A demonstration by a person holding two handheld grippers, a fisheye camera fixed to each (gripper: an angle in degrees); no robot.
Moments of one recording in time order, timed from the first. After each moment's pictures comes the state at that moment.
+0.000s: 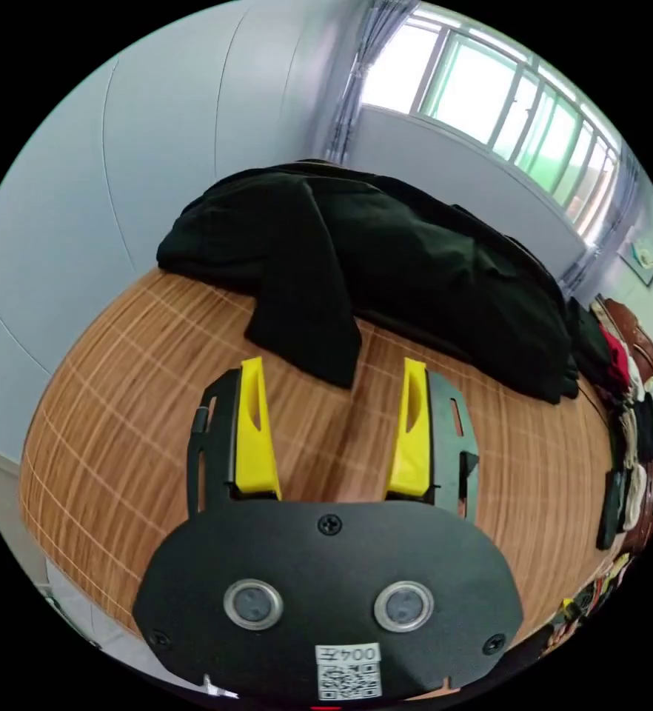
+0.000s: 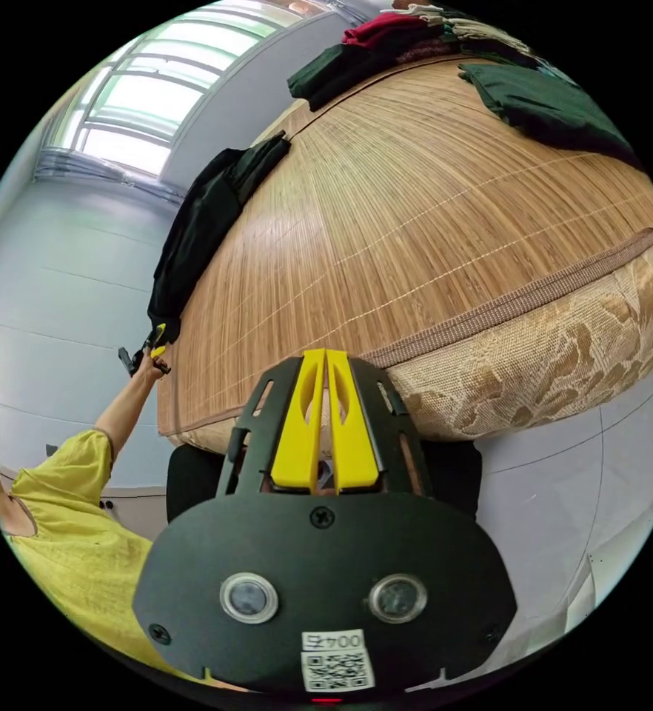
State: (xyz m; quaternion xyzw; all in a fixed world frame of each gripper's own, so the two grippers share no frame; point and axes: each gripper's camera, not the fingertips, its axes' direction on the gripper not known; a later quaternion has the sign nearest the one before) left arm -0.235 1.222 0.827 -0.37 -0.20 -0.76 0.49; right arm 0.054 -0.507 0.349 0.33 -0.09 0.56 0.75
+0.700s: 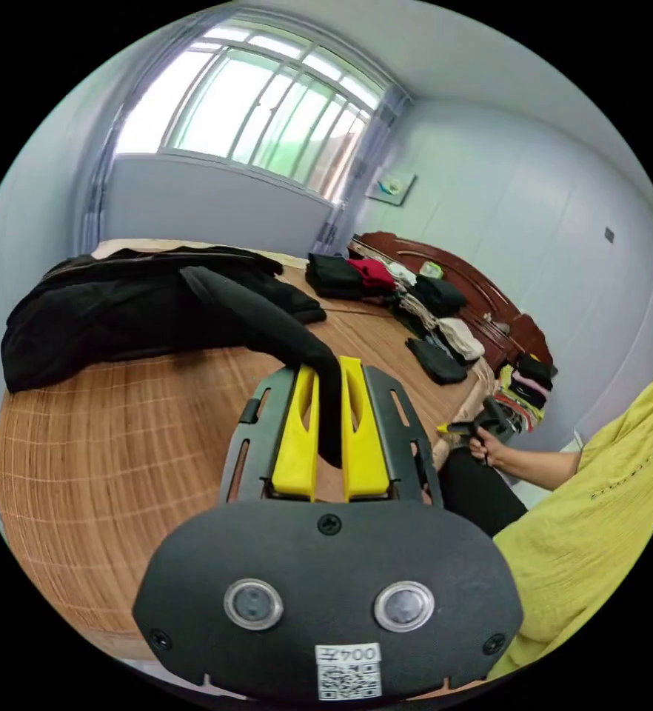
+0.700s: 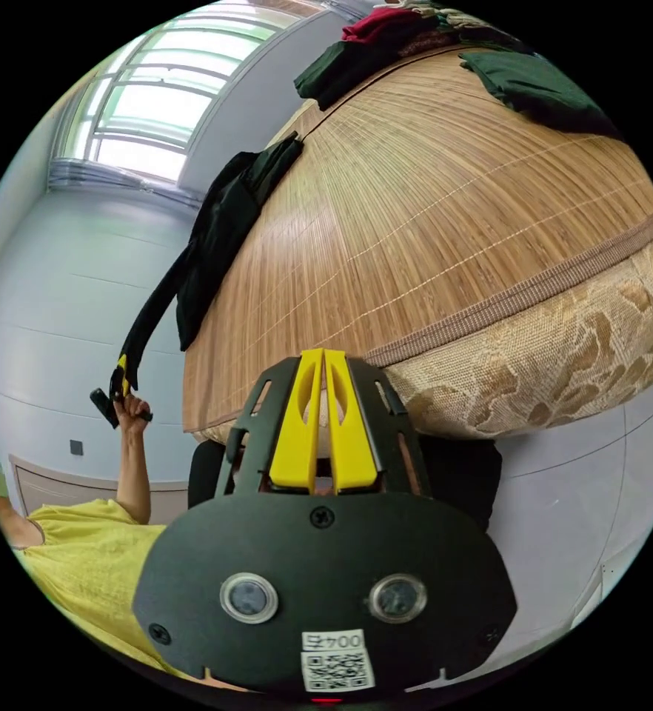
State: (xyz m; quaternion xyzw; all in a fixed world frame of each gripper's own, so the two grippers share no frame) left arm -0.254 0.944 0.689 -0.09 0.09 -0.68 0.72; right arm 0.057 -0.542 0.333 0.37 -0.13 0.54 0.75
